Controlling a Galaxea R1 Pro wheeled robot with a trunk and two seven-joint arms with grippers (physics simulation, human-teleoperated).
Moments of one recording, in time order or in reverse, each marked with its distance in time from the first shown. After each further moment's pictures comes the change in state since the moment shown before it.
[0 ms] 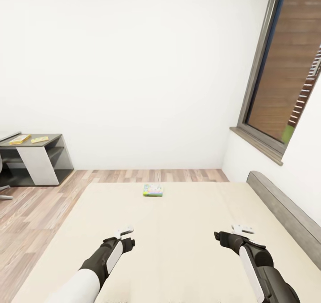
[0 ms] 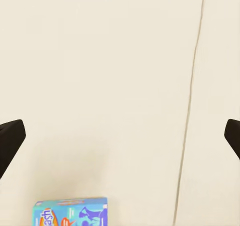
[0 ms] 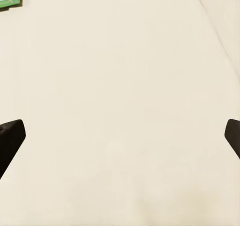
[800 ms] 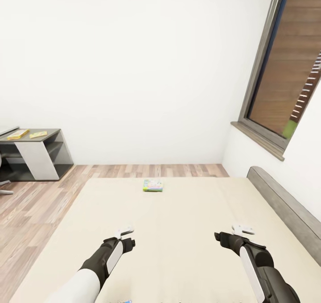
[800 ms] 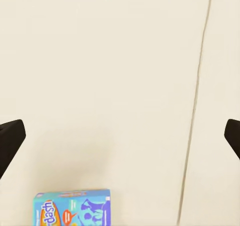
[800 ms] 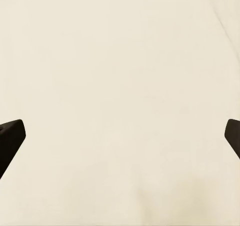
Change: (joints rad) left arm 0.000 -0.001 -0.004 0.000 -0.001 0.002 0.000; right arm 0.000 0.000 -0.005 0.006 -0.002 0.003 0.001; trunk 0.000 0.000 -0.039
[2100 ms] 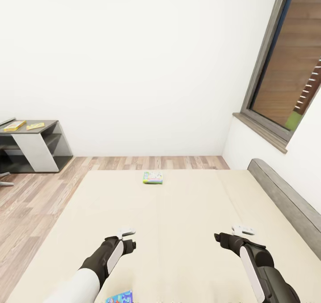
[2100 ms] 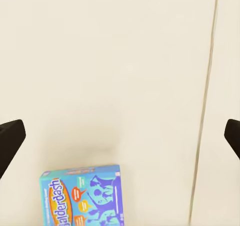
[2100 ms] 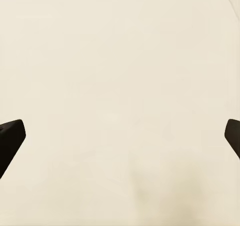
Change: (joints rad) left arm 0.000 0.008 -0.058 -0.014 0.006 0.073 -0.008; right arm 0.000 0.000 -0.001 -0.003 -0.001 0.023 0.000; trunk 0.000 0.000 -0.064
